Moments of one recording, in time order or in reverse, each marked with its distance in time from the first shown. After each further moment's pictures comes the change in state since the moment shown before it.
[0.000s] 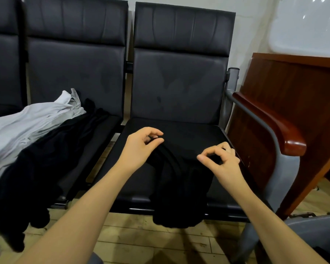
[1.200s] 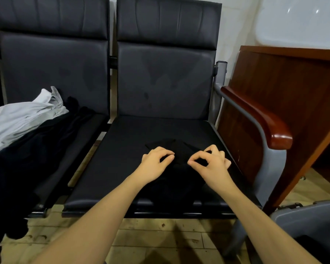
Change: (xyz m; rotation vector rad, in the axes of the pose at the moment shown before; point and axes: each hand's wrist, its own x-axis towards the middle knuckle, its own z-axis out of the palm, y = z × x) left_hand 0.001 -0.045 0.082 0.238 -0.395 -0.106; right_hand 0.006 0.026 0.004 -0.340 -0.043 0.081
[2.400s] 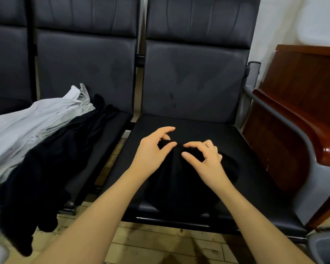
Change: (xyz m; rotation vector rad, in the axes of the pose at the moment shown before) left_hand -0.022 -0.001 -0.081 -0.110 0.426 0.139; right_hand 0.030 -0.060 0.056 0.328 -0.115 -0.109
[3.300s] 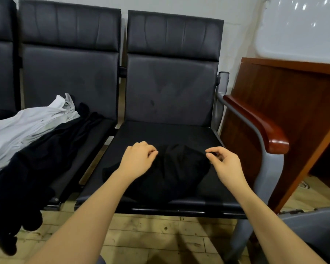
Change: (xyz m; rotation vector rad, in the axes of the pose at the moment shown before) left_hand -0.014 0.017 0.018 0.599 -0.247 -0.012; right_hand -0.044 0.037 -0.092 0.029 0.266 0.110
